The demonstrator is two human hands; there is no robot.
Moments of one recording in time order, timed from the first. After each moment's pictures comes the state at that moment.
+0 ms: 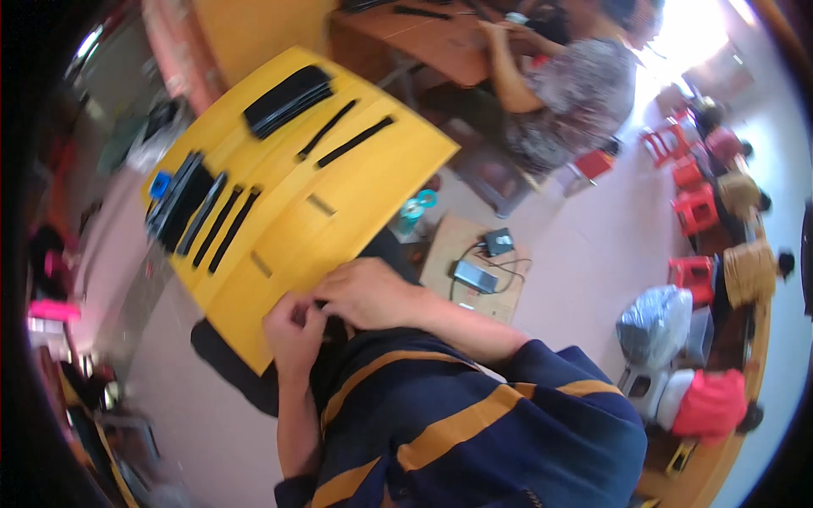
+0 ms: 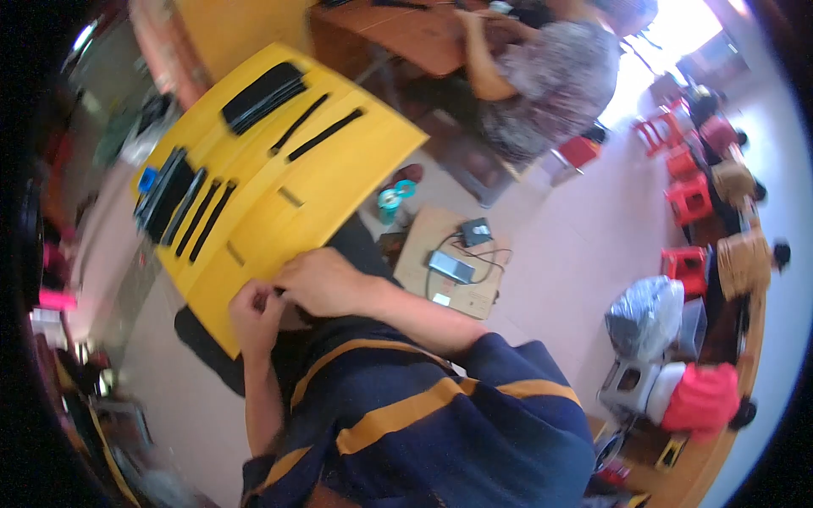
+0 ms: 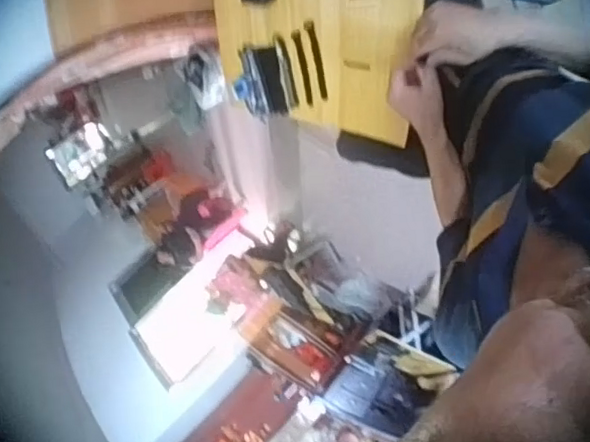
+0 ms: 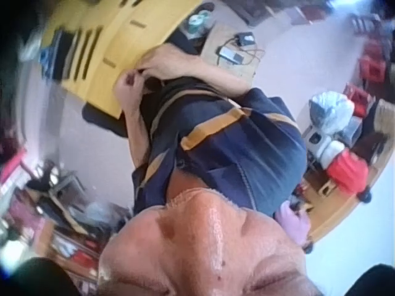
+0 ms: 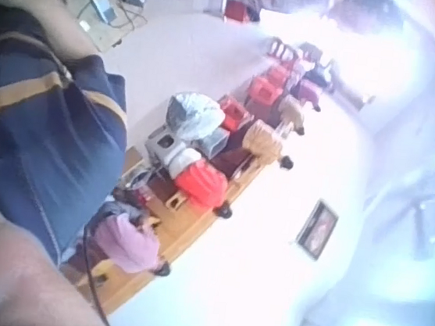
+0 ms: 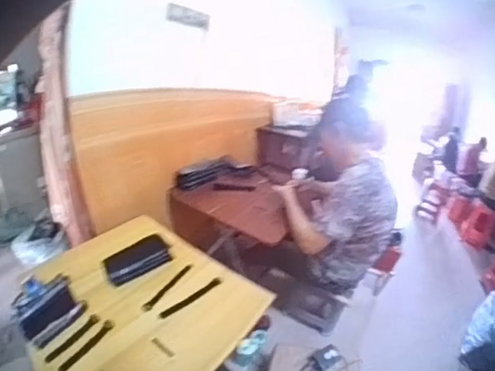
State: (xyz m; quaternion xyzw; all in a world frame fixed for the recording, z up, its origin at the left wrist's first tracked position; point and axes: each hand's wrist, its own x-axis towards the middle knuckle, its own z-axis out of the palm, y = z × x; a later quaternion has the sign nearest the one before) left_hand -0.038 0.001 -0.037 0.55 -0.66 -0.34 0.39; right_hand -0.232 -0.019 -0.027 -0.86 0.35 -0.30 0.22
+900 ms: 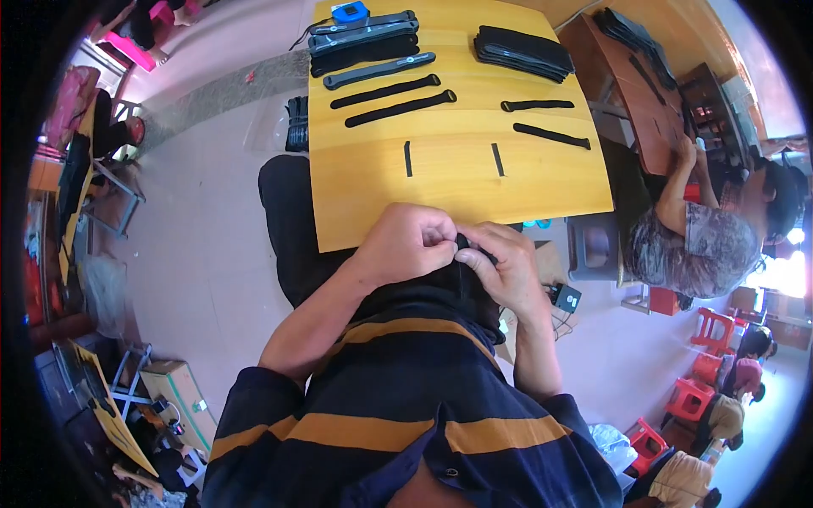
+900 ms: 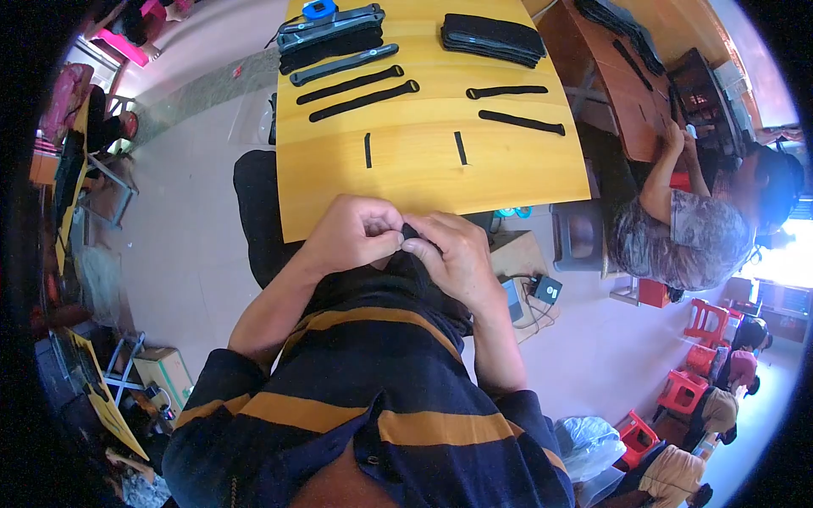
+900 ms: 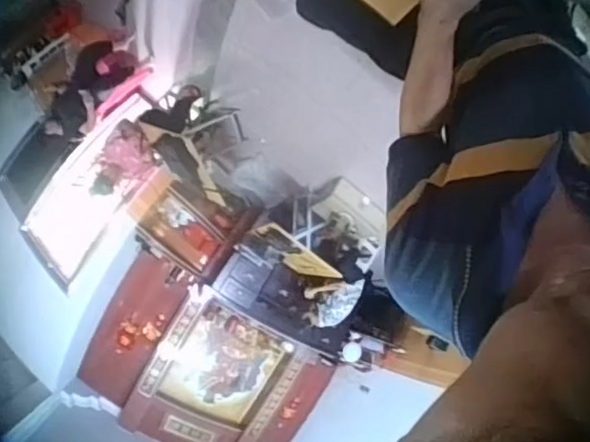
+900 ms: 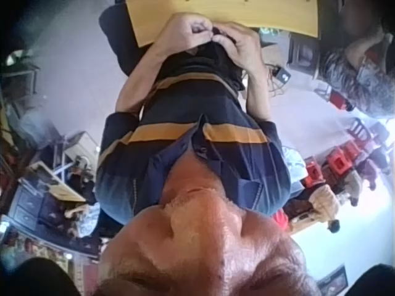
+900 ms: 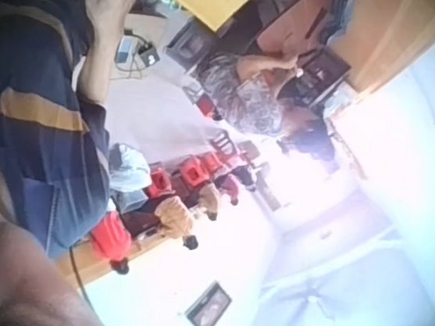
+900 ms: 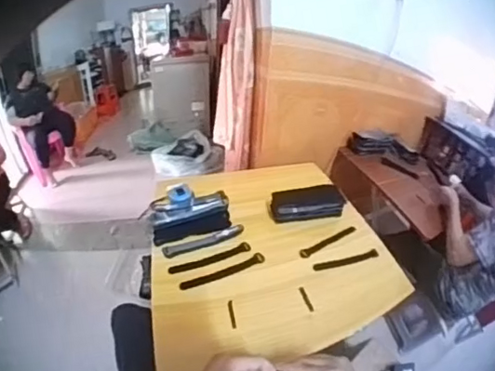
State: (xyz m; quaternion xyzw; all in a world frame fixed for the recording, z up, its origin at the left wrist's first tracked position) left_hand -0.024 -0.013 -0.029 0.42 -0.55 -0.61 0.38; right_hand -0.233 -0.025 -0.003 -0.81 0.39 -0.27 0.34
